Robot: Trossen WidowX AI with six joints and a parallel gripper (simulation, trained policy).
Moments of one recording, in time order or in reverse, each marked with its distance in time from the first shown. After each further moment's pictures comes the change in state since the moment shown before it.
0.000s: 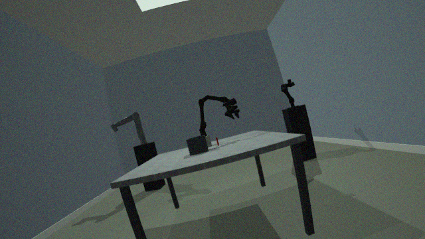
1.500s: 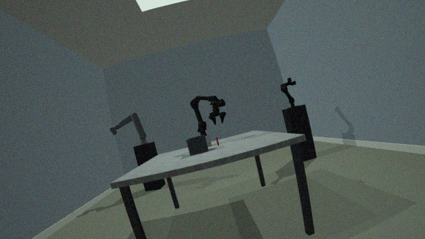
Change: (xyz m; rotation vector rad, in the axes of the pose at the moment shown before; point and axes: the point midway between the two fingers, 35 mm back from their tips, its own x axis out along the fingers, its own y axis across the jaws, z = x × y) arm 0.006 -0.236 -0.015 1.425 0.349 -0.394
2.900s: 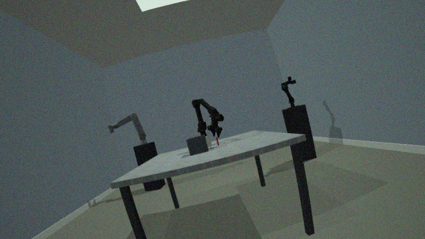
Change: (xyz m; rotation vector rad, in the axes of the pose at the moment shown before) arm 0.121 -0.045 0.022 0.368 0.019 -0.180
